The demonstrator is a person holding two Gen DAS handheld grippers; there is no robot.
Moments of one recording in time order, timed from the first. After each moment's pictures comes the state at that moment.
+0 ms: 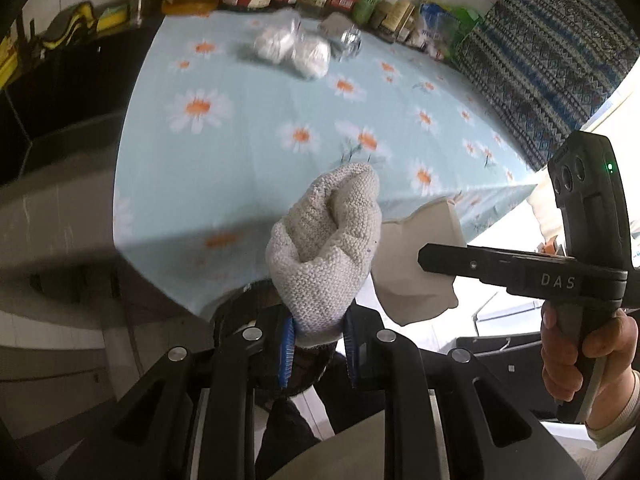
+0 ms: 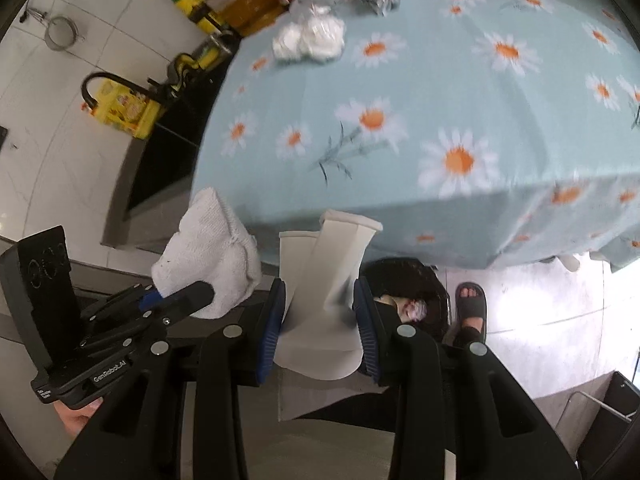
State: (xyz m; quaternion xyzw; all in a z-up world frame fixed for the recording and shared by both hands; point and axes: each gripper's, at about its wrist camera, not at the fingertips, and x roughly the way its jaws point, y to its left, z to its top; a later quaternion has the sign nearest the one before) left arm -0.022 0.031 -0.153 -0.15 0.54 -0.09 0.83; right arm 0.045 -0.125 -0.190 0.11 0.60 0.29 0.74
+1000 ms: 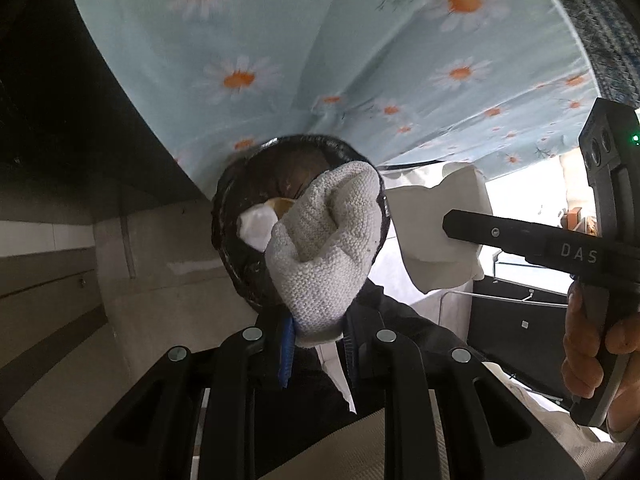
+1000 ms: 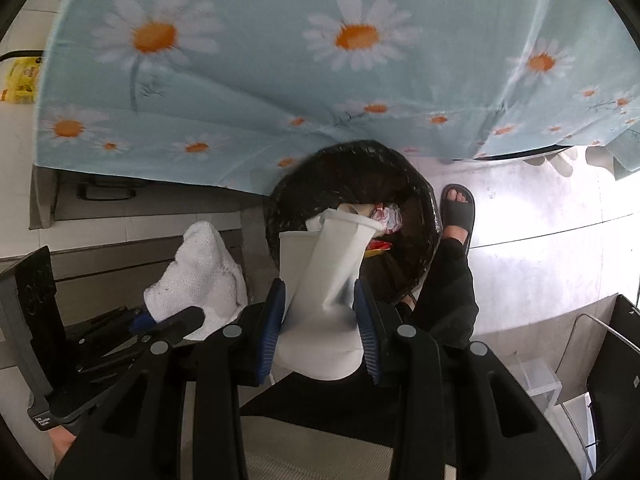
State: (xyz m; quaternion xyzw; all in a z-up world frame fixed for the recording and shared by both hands) left arm -0.049 0.026 -0.327 -0.18 0.68 -0.05 0.71; right arm 0.022 -0.112 -0.361 0.10 0.72 0.21 0.66
